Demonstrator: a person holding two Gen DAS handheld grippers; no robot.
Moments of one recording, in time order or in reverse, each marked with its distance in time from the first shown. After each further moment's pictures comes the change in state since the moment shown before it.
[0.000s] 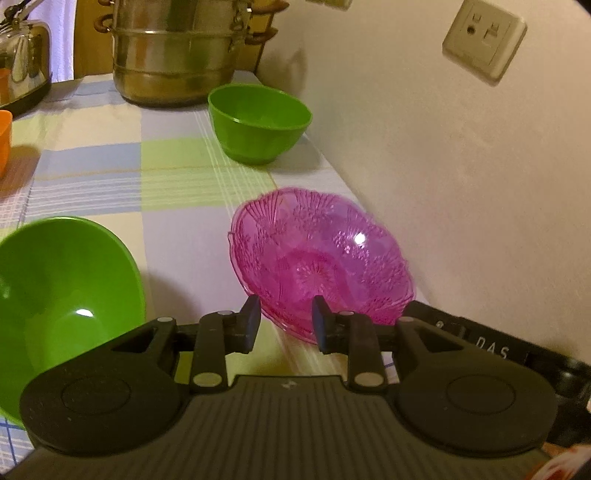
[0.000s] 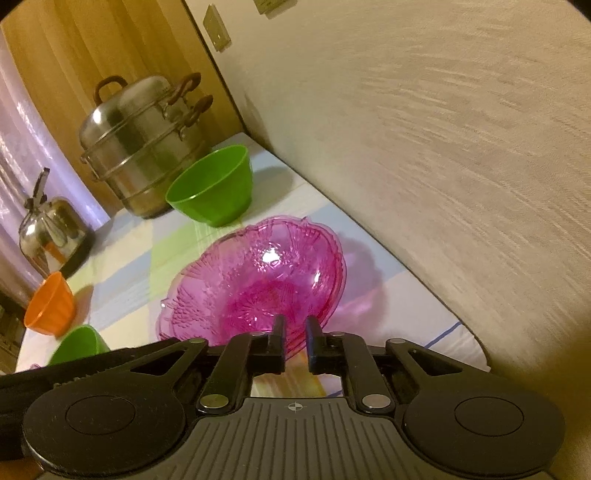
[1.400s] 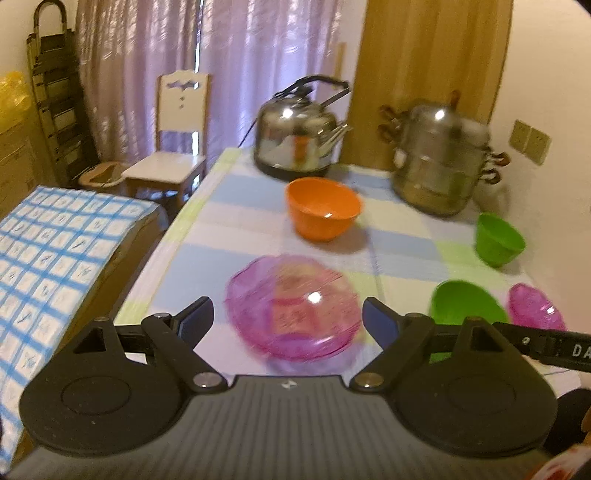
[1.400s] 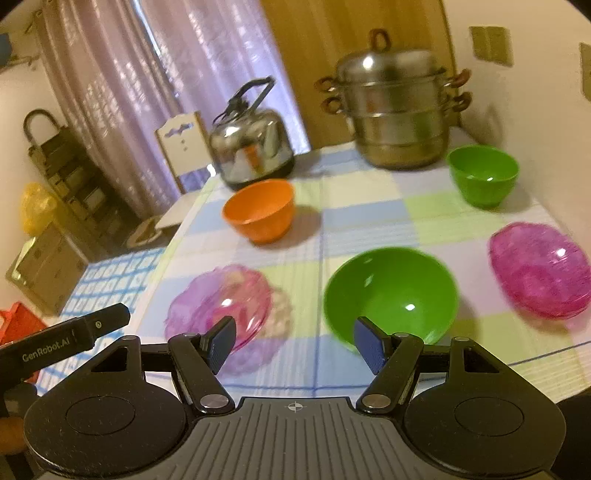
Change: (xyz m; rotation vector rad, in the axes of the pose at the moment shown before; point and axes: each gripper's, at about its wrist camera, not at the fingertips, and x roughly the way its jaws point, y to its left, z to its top) left arm -0.286 0.243 -0.073 -0.203 -0.276 0.473; right arm -0.073 0.282 -0.106 -0.371 0.136 0.297
